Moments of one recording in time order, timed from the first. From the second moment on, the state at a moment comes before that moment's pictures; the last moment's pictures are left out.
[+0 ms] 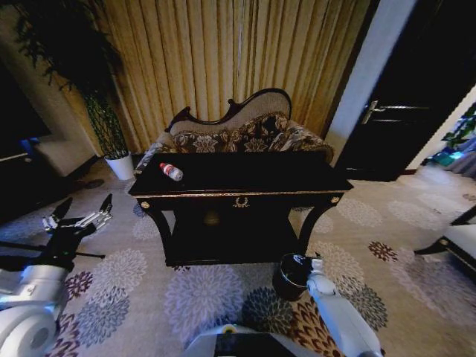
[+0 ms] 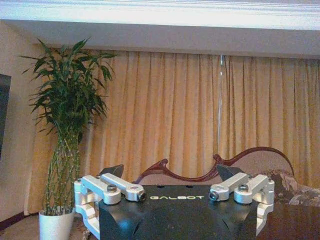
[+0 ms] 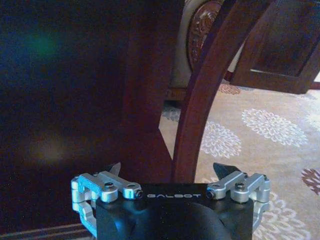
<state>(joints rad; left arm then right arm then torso) 1.75 -1.23 -1.21 -2.49 -0.77 0.24 0.03 -1.11 1.17 0.41 1.10 0.35 -0.03 0.19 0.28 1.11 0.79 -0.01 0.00</state>
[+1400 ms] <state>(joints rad) 1.75 -1.19 -1.26 -2.45 -0.82 0.20 0.01 -1.30 0.96 0.58 2.13 0.62 -0.24 0.22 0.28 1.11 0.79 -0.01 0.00</state>
